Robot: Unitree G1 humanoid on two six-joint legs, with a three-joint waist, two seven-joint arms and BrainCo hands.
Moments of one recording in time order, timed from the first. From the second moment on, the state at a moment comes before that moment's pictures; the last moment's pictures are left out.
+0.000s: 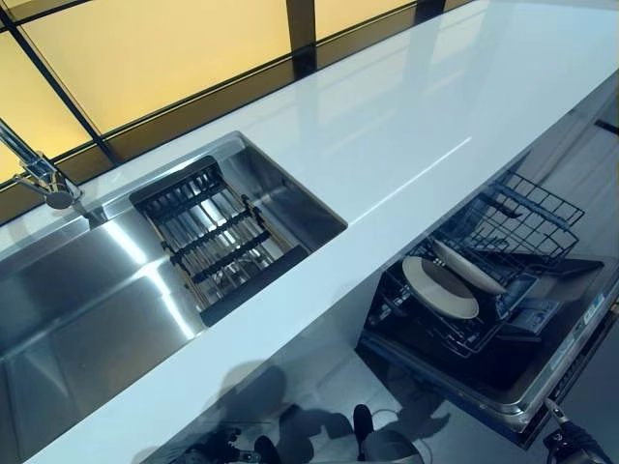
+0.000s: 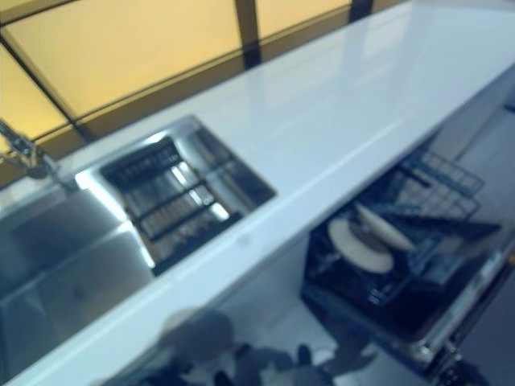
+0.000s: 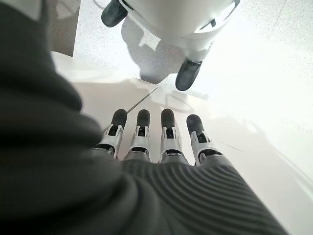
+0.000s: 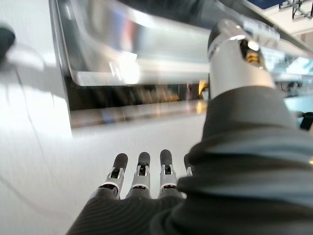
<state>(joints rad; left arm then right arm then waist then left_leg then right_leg) 0.01 0.29 -0.42 1.09 0.10 -0.05 -0.07 0.07 -0.52 -0.32 0.99 0.93 0.09 -0.11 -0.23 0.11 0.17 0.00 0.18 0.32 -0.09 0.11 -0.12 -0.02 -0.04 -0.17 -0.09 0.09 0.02</state>
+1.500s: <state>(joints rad) -0.04 0.26 -0.32 1.12 0.11 -0.07 -0.06 0.16 -0.55 -0.08 0.47 0.81 0.06 0.42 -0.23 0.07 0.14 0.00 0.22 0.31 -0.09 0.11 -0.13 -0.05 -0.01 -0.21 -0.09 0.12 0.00</state>
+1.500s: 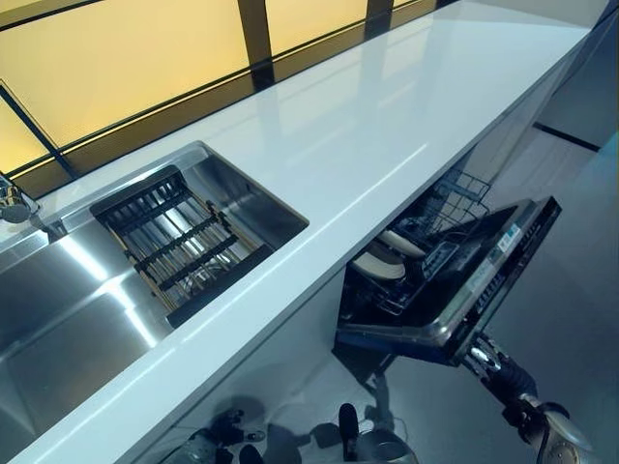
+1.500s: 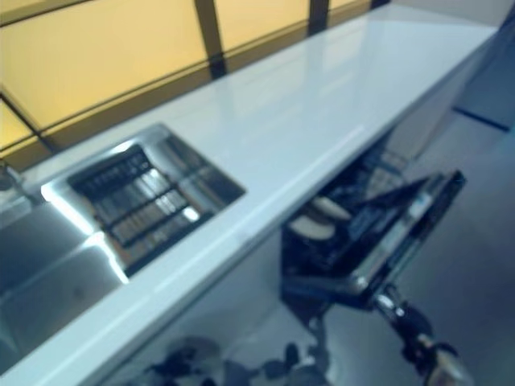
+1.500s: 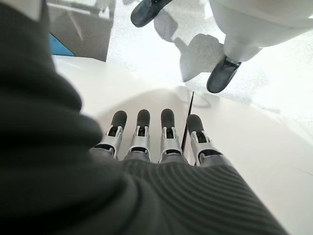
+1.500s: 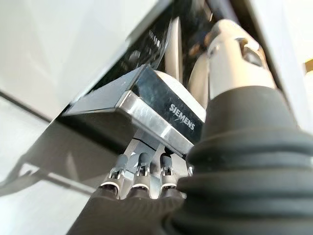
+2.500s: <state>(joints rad) -0.02 0.30 -0.33 1.02 0.14 -0.02 -0.09 0.02 -0.55 0.21 0.66 0.27 0.26 0.75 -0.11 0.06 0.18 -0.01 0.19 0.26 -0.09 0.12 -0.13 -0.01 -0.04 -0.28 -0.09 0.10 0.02</state>
